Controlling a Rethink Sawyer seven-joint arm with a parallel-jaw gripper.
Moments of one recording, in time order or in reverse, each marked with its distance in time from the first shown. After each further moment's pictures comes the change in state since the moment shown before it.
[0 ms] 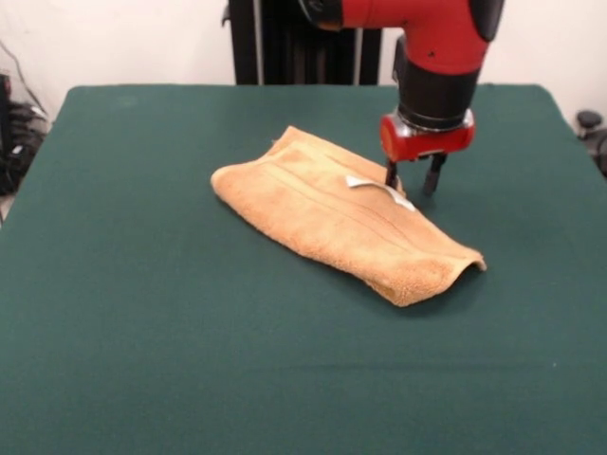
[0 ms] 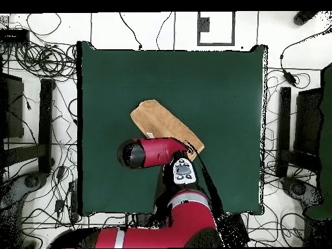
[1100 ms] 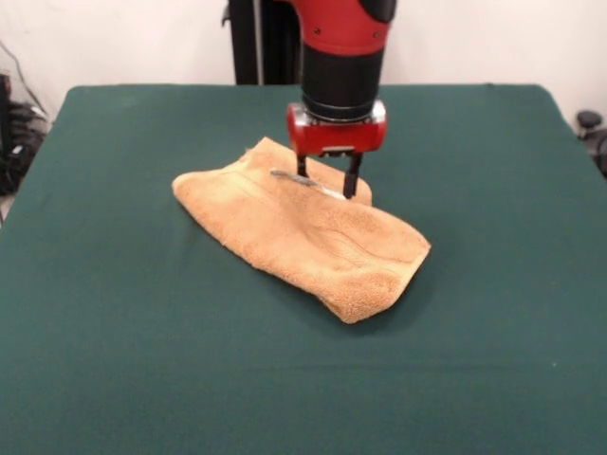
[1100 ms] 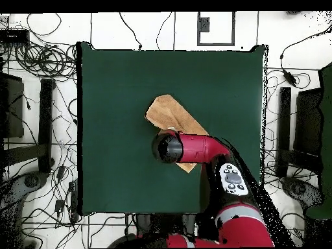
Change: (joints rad) arm -0.203 -0.078 0.028 0.000 -0.051 -0.001 0.000
